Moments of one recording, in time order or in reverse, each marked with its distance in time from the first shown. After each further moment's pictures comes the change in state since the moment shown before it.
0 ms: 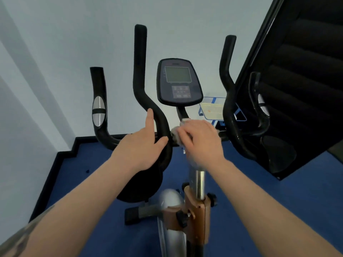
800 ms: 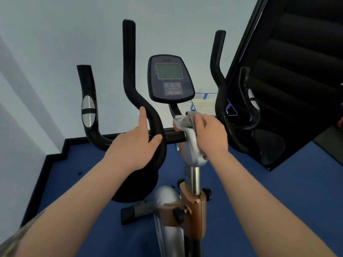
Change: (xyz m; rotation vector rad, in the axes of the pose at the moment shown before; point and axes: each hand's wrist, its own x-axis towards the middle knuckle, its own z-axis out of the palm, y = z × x) left_hand 0.001 -0.002 0.000 0.007 -0.006 0.007; right_hand 0.008 0.025 -0.006 0.146 0.130 0.413
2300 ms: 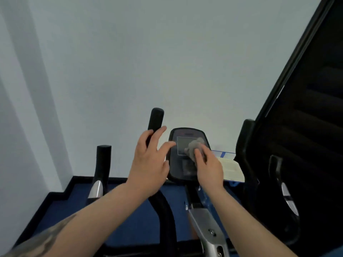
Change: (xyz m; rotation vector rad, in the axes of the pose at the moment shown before) left_hand 0.135 0.010 -0.066 -0.031 0.564 0.259; right_hand 0.162 -0.044 0.063 0.250 -0.034 -0.067
